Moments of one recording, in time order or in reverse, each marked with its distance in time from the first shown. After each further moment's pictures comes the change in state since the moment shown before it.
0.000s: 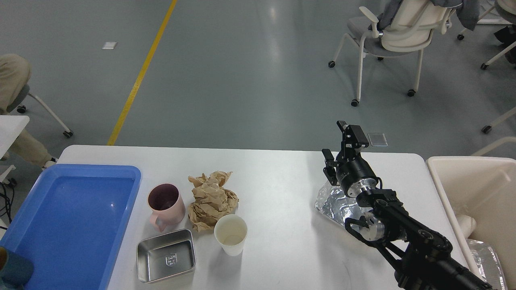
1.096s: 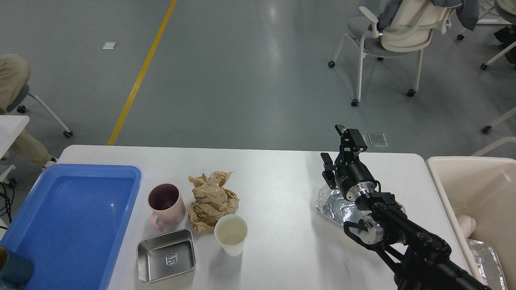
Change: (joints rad) left arm -0.003 -0.145 0.008 0.150 0.034 -0.069 -0.229; right arm -0.009 0.008 -0.006 0.004 0.000 -0.006 0.000
